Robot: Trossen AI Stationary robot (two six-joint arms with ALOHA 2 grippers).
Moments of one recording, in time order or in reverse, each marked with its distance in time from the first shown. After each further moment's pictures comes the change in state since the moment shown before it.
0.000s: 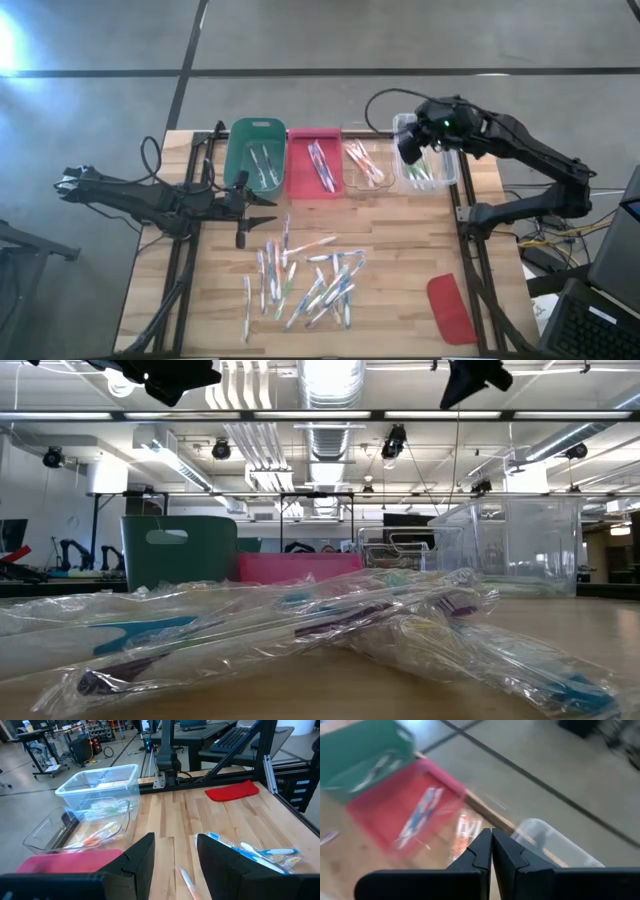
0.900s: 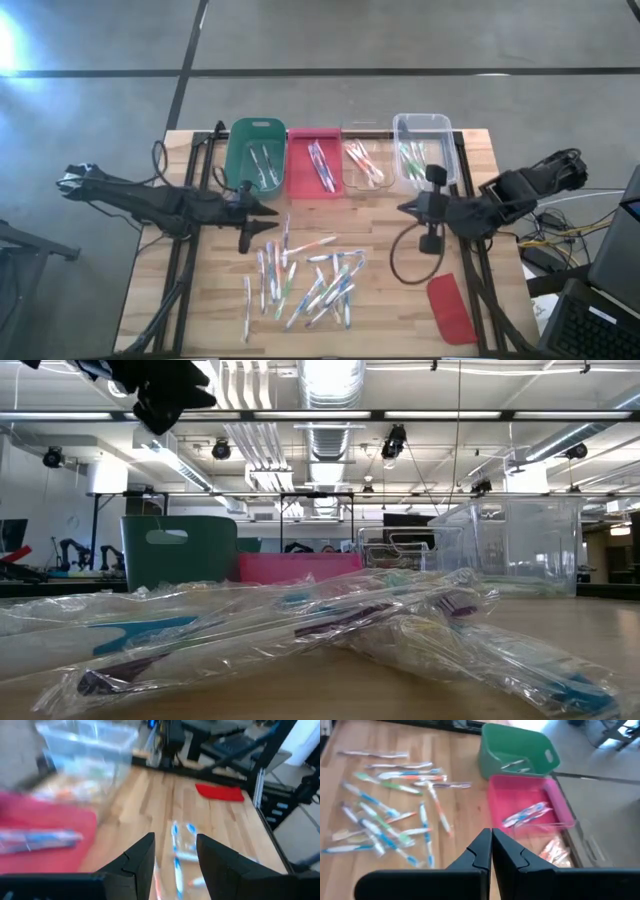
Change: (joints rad) left arm -0.024 0.047 0.001 -0.063 0.004 -0.379; right arm 0.862 0.004 -0.007 -0.083 0.214 0.020
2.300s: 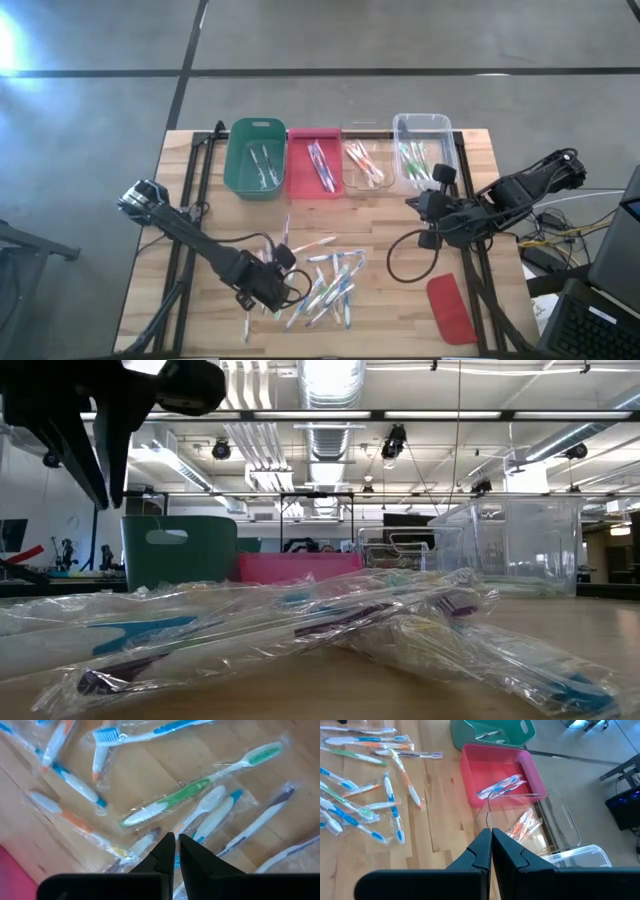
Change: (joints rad) left arm -0.356 0.857 0.609 -0.748 0.030 0.542; right arm 0.039 0.002 -0.047 -0.174 0.129 0.136
